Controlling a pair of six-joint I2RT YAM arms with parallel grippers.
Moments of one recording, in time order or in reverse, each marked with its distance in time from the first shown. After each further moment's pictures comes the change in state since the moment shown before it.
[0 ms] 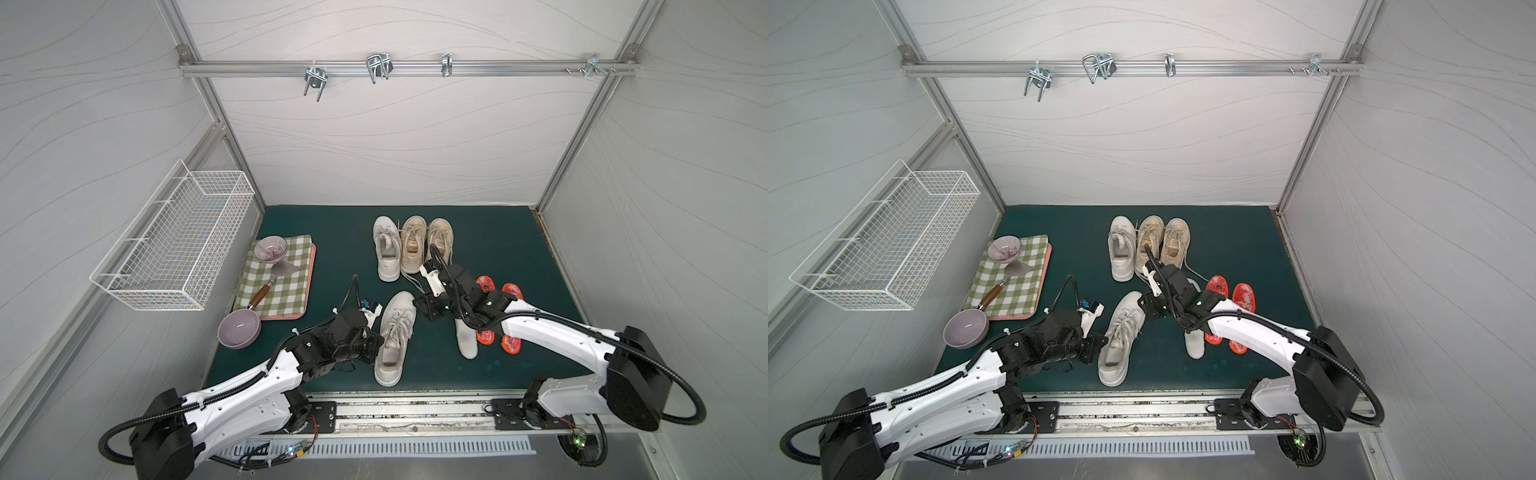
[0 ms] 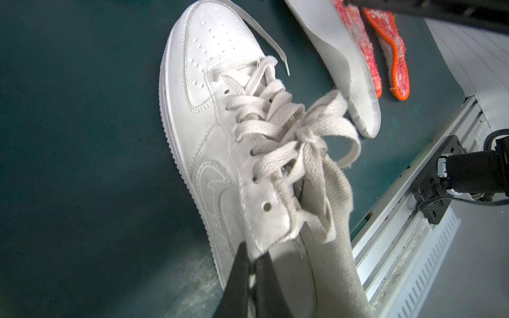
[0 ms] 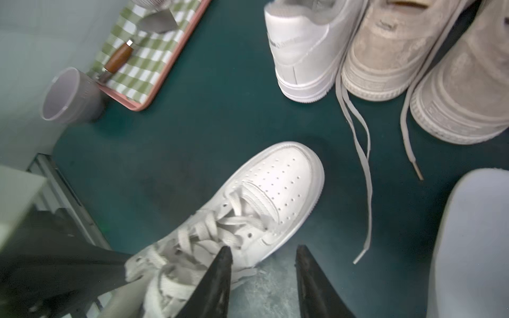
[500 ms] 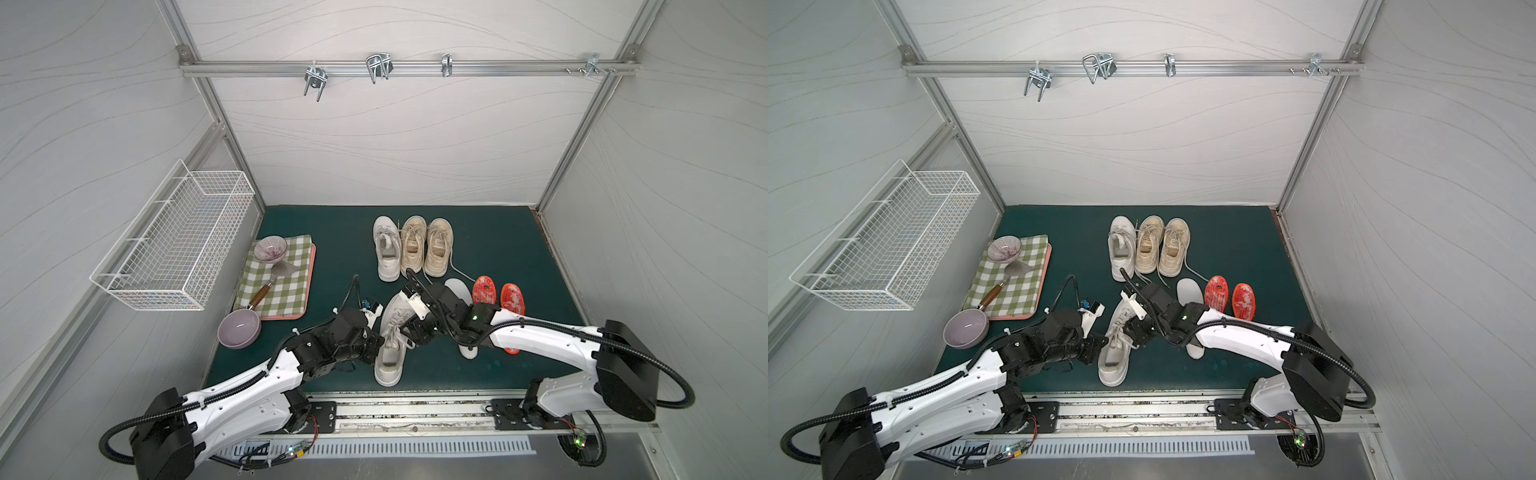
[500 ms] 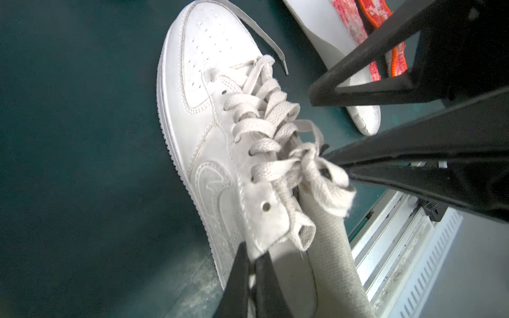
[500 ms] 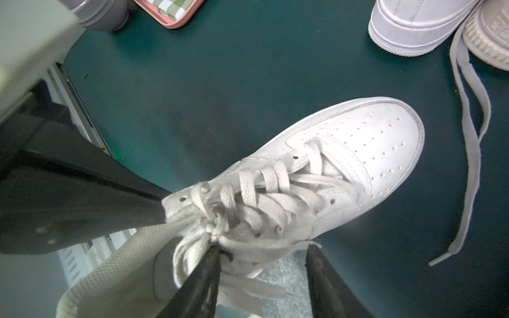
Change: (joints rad) left arm 0.000 0.006 0.000 0.006 0.005 0.014; right arm 0.159 0.031 -0.027 0.009 -0.025 -0.080
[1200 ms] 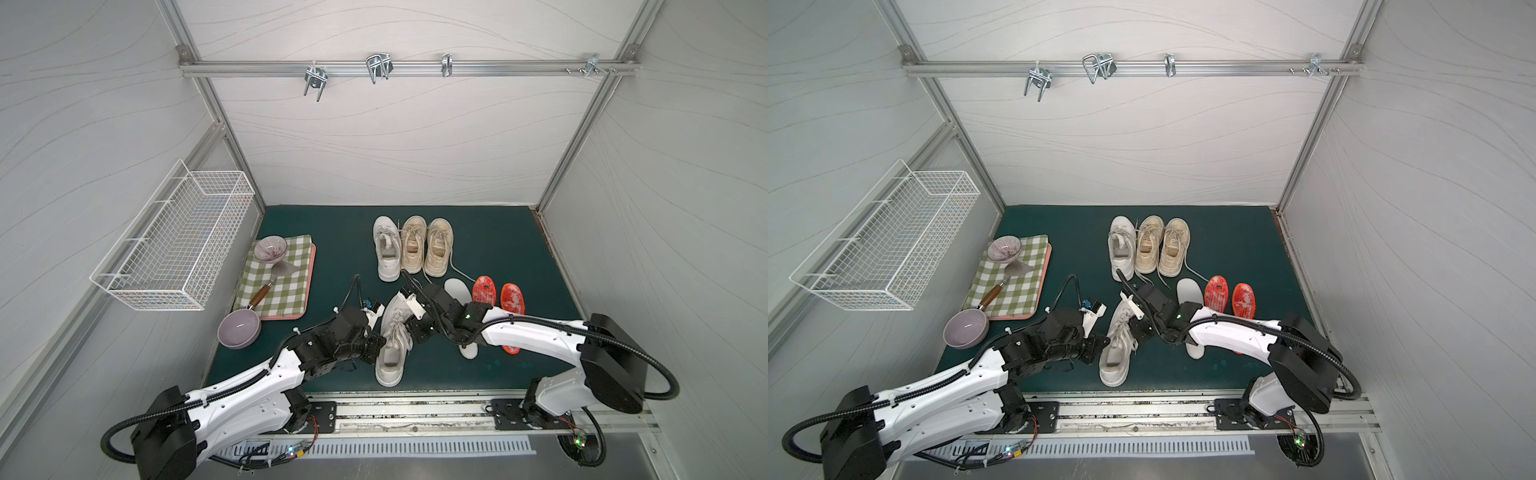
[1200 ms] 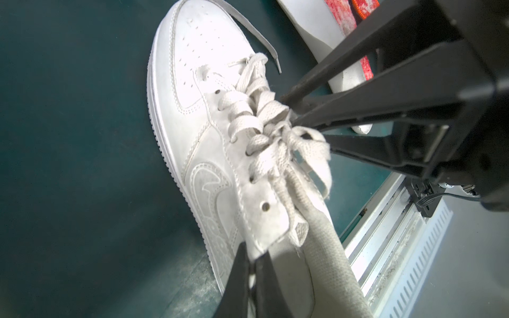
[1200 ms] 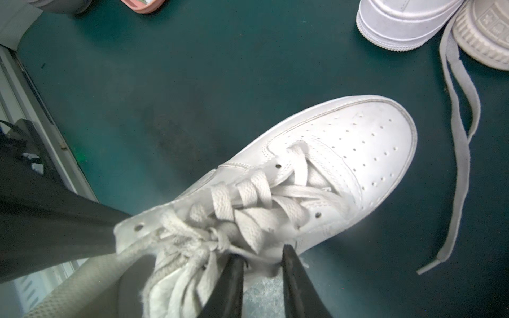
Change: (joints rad) left arm 0.005 0.014 0.000 0.018 0.033 0.003; right arm 0.001 0.067 0.009 0.024 0.053 -0.028
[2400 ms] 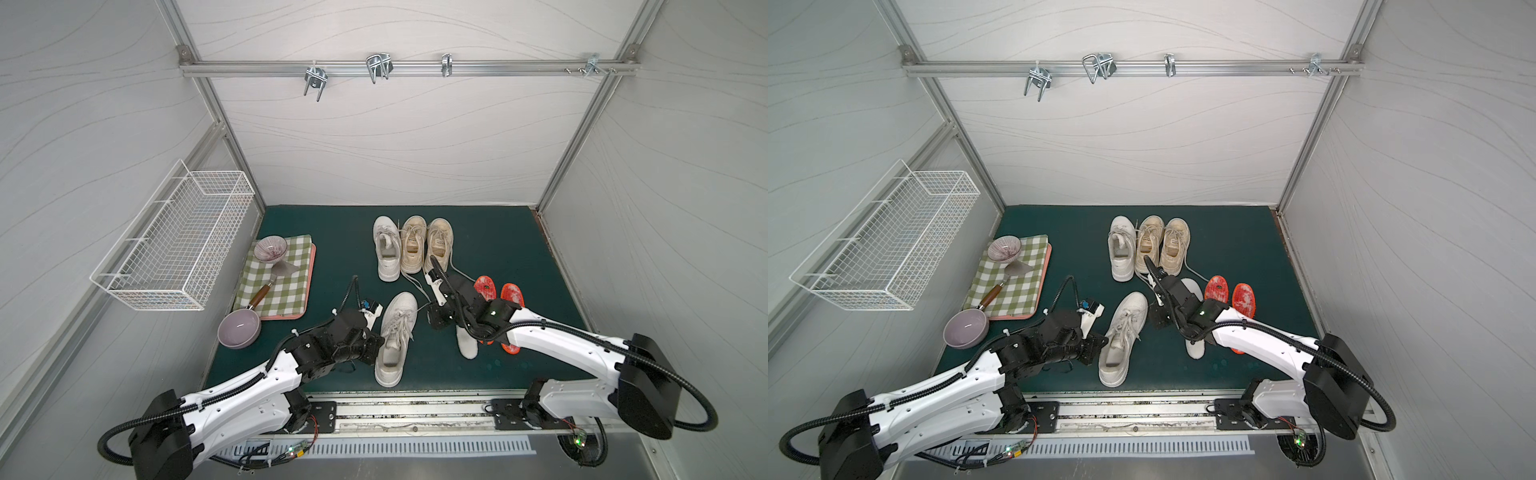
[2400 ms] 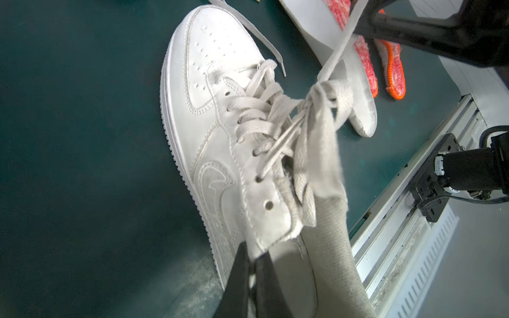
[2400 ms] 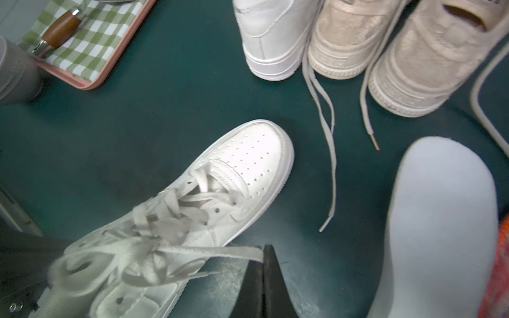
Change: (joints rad) left arm -0.002 -0.037 -0.006 -0.018 -0.057 -0.015; right arm -0.143 -0.198 -0.053 -0.097 0.150 0.127
